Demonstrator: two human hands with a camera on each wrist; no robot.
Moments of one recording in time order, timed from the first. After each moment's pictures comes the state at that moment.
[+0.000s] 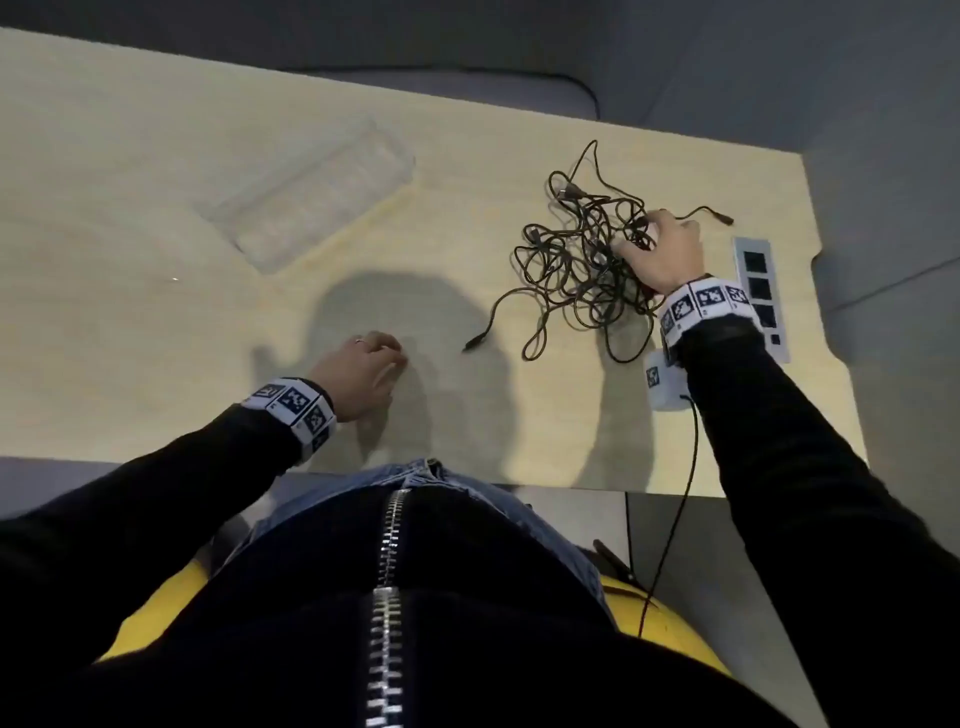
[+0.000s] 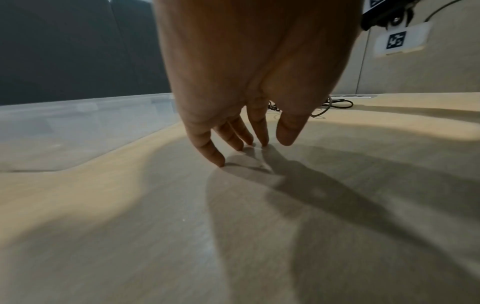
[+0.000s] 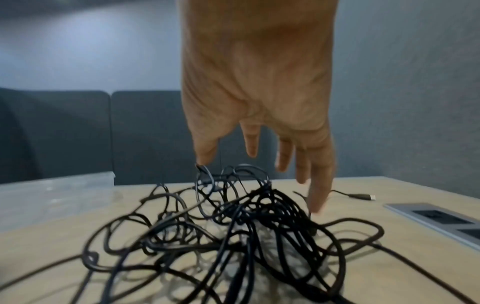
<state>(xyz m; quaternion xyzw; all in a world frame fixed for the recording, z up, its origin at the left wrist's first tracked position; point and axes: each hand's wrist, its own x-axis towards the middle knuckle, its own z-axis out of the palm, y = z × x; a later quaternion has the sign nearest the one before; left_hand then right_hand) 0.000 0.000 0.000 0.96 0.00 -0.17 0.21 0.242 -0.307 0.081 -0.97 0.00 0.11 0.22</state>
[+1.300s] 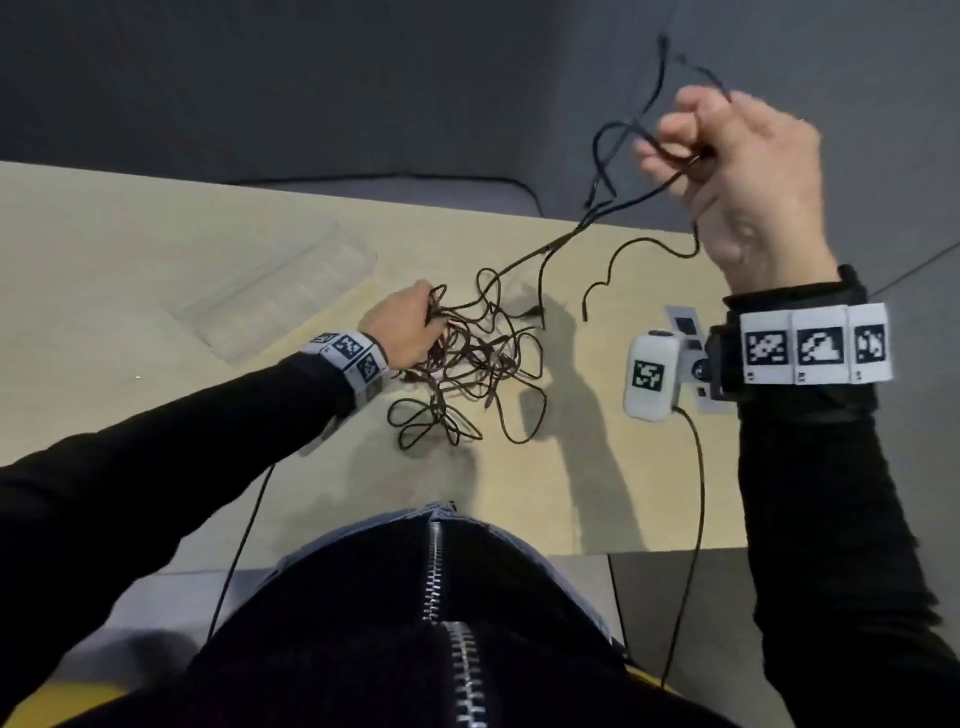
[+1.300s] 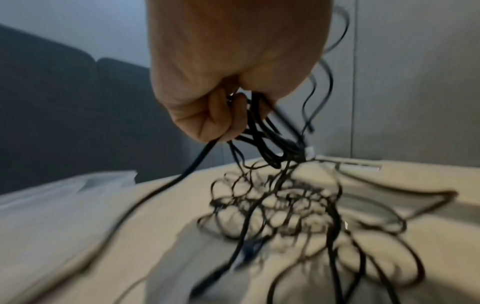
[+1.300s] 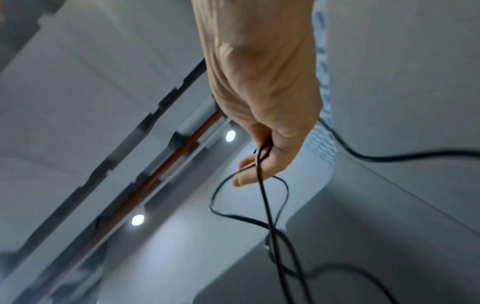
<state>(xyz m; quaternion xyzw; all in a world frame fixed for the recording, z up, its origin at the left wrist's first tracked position) 0.132 -0.050 0.106 0.97 0.05 -0.02 0.24 0.180 -0.285 0.304 -0.64 -0.05 -0.02 0.77</state>
